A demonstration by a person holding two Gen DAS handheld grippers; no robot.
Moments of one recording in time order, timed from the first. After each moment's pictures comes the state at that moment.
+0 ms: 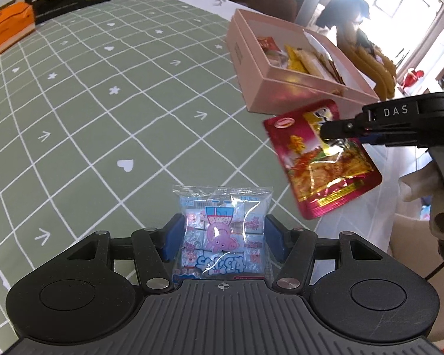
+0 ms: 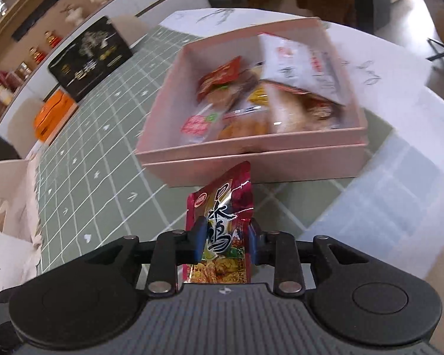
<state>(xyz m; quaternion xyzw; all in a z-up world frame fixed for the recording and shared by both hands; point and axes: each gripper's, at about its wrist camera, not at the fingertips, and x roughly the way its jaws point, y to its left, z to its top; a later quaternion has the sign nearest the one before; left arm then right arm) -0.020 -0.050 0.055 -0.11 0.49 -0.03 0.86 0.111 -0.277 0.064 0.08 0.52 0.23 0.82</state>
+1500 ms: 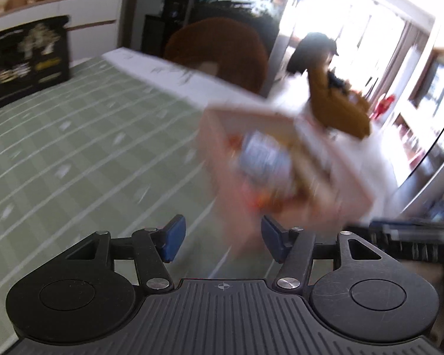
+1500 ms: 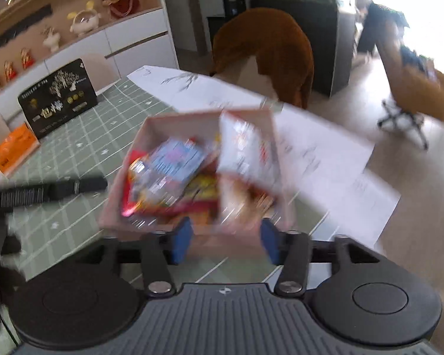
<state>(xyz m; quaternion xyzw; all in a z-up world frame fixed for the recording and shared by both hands) 0.061 -0.035 0.090 -0.09 0.38 -0.07 0.92 0.110 -0.280 0.107 0.03 0.42 0.13 0.90</state>
